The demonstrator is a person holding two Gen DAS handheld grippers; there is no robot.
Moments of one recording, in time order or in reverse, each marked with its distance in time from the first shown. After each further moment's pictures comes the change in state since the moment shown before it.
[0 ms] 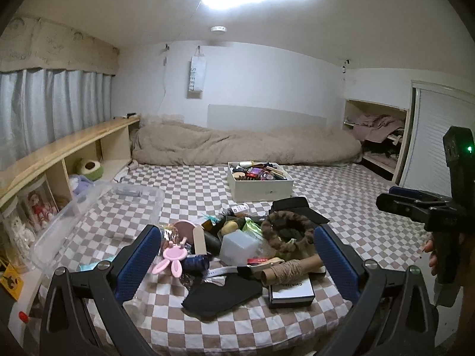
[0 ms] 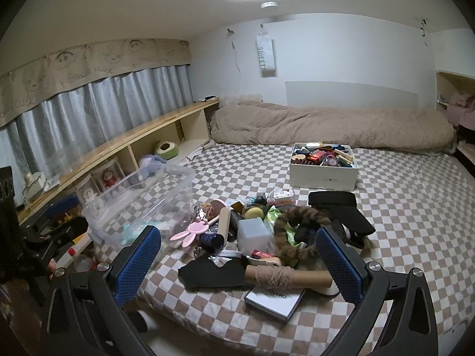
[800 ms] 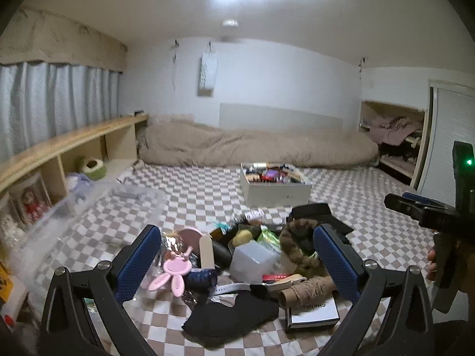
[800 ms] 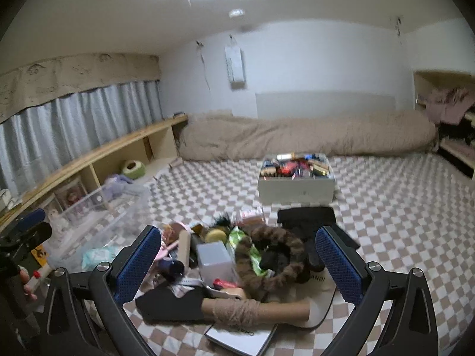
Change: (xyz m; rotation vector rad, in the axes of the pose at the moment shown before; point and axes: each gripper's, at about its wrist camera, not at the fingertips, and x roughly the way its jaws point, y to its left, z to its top) left arm 0.100 0.011 -0.012 -0.005 -0.005 0.057; right arm 0.078 -0.066 -0.006 0.061 -0.066 -0.105
